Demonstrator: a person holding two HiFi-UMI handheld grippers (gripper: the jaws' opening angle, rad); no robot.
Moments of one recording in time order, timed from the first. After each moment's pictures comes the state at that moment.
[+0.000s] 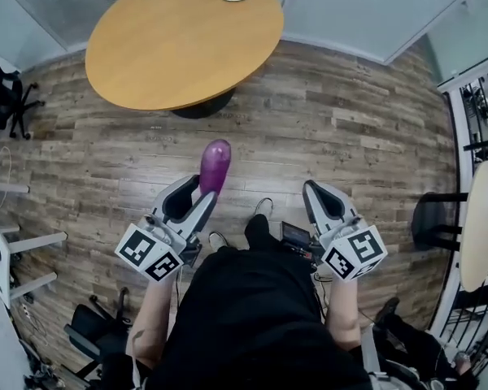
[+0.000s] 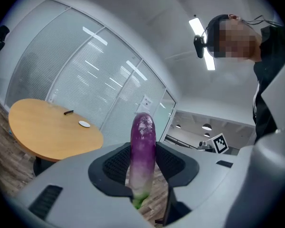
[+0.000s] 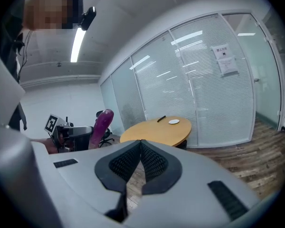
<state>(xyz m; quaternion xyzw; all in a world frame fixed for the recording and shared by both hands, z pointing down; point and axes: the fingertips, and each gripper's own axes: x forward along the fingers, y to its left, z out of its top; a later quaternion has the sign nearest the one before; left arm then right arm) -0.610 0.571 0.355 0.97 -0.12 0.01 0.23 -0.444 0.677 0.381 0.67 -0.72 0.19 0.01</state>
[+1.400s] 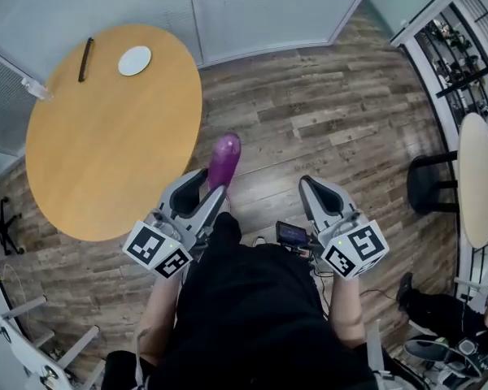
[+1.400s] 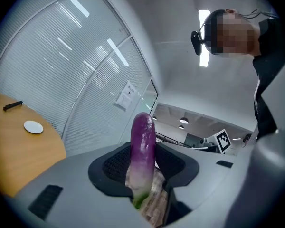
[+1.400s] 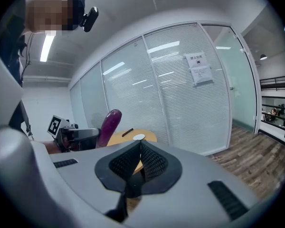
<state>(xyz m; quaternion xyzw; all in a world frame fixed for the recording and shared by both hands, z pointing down) -0.265 0.391 0.354 0.98 0.06 0.03 0.21 -0.170 0.529 0.372 0.78 -0.60 0.18 -0.02</state>
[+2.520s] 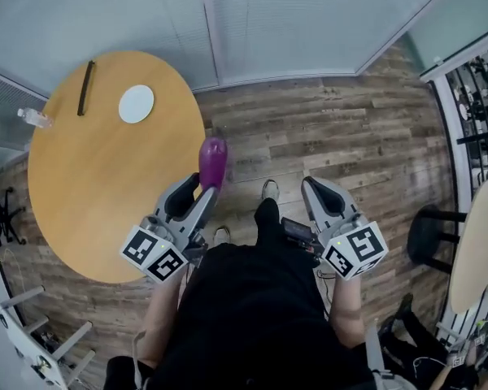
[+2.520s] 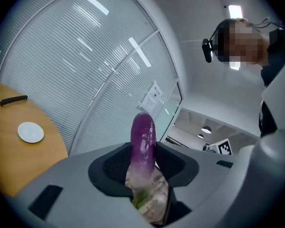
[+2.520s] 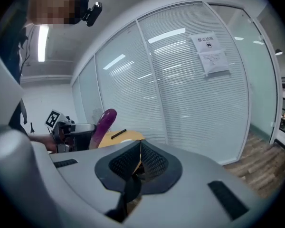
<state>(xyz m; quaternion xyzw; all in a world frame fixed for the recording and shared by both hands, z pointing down) -0.061 0.210 0.366 0.96 -0.04 0.04 0.26 0.070 0.350 0.386 0.74 -0.65 0.19 0.01</state>
